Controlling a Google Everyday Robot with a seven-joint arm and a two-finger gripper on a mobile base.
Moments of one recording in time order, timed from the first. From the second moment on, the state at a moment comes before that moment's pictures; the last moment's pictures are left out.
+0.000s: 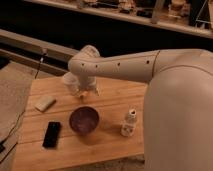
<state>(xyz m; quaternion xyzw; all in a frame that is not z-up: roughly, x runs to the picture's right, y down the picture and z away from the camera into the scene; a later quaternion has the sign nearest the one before) -0.089 0.026 0.766 -0.20 0.15 0.68 0.69</state>
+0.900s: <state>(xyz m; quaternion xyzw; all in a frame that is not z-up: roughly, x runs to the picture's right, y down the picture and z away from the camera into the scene) -0.111 0.020 0.838 -0.16 0.12 0.65 0.73</state>
